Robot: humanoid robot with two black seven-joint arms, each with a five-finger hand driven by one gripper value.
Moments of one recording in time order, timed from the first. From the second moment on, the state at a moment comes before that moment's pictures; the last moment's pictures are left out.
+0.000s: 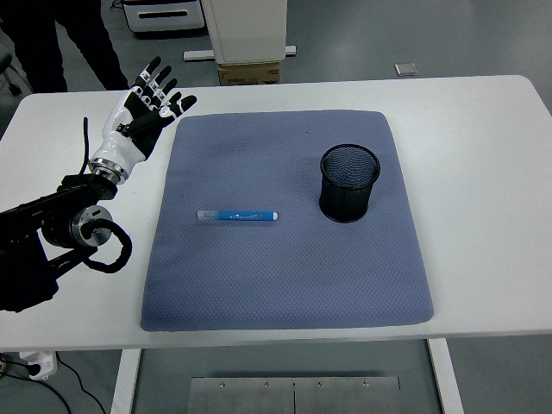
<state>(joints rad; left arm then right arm) -0.89 0.43 -0.25 -0.96 -0.18 -0.01 -0.61 0.03 0.00 0.45 0.18 -0.05 0.03 0.02</state>
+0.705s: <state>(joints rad) -0.93 0.43 -0.18 -0.97 -0.18 -0.02 -0.61 0.03 0.00 0.45 0.18 -0.05 0.03 0.02</state>
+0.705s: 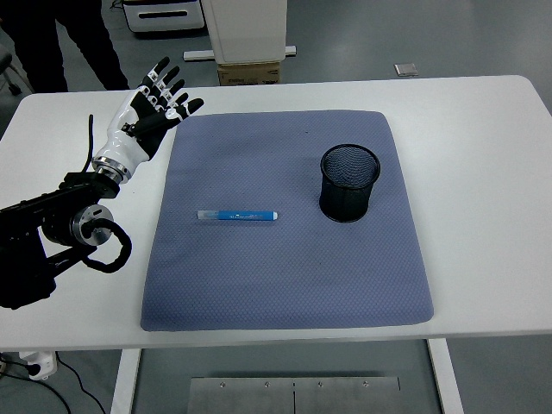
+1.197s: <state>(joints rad) -0.95 0.44 -0.13 -0.97 -0.18 -0.02 -0.61 0.03 0.00 0.45 0.18 -0.05 0.03 0.02</state>
